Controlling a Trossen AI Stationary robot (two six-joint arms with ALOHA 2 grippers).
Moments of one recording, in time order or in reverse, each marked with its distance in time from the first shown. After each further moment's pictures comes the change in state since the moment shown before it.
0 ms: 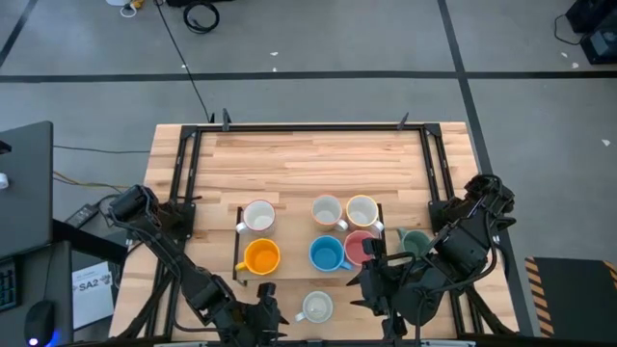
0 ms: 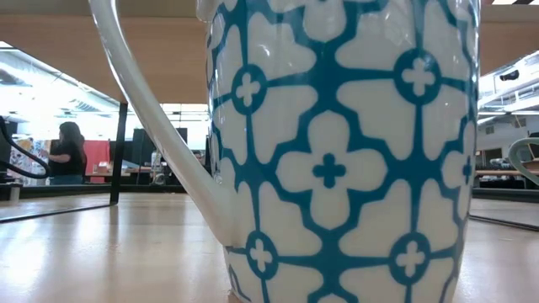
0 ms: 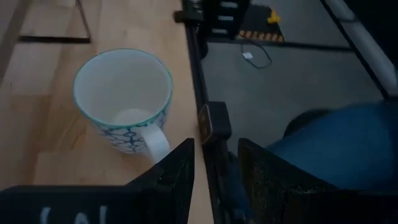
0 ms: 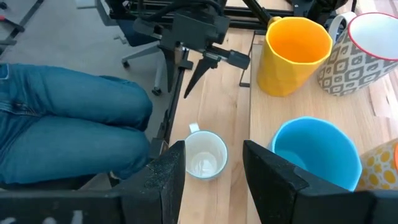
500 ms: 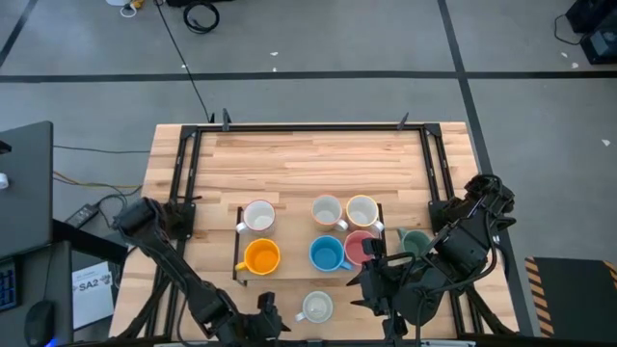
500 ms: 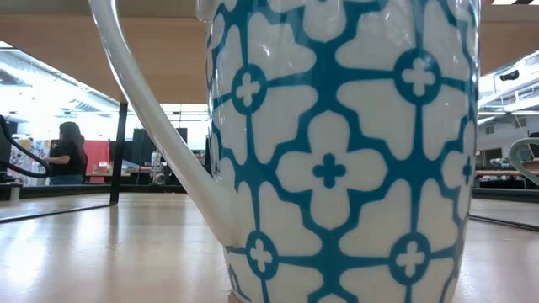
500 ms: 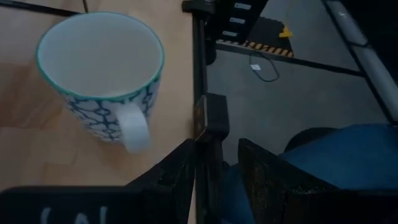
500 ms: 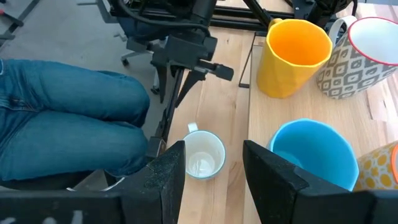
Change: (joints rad) left arm -0.044 0.118 0.000 0.106 -0.099 -0.137; right arm 0.000 0.000 0.000 -0.001 0.000 -0.026
